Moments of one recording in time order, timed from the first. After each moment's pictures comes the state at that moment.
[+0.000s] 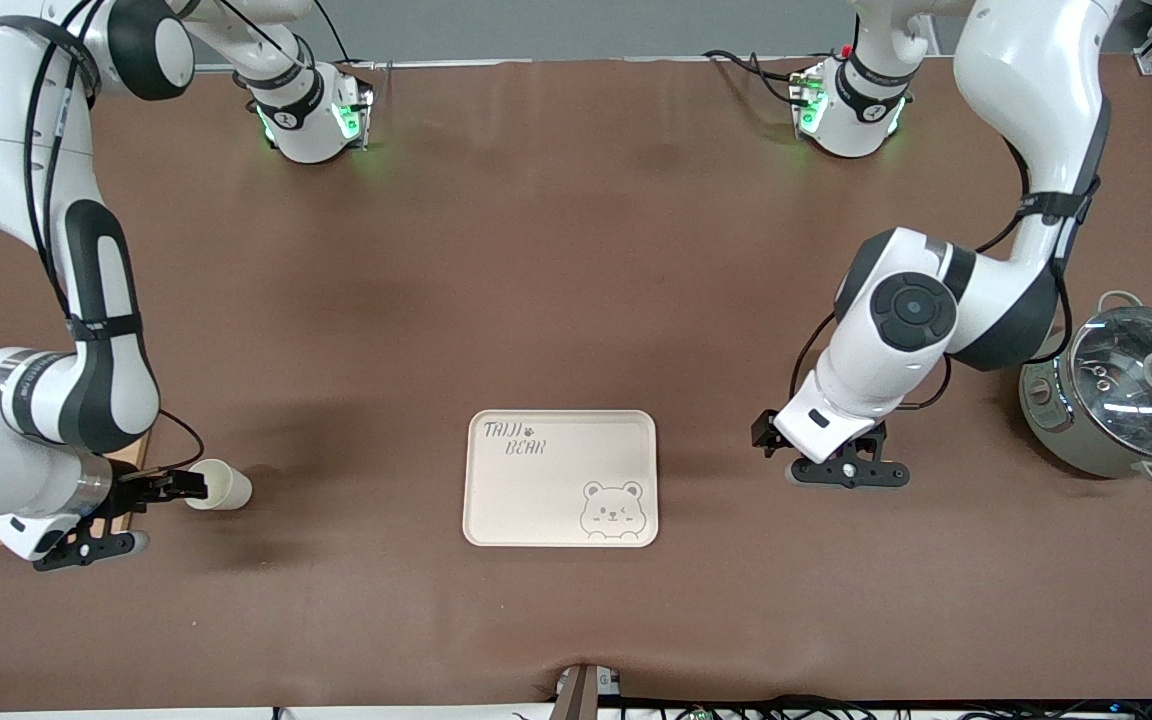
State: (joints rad) left arm -0.14 0.49 -0.27 -1.53 0.28 2.14 -0.43; right arm -0.02 0.76 -0.12 -1.29 0.14 2.04 -0.38
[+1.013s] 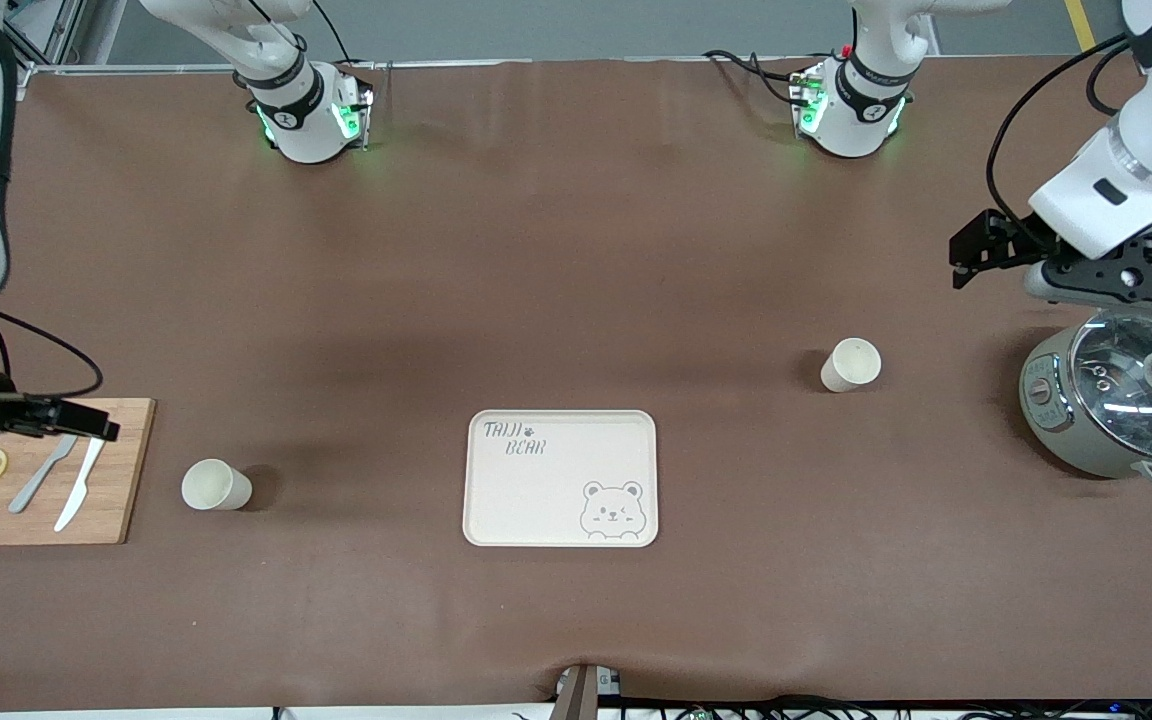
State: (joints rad) left arm -0.09 0.03 -0.08 -1.57 0.02 1.62 0.03; right arm -0.01 0.42 -0.13 -1.28 0.13 1.67 -0.06
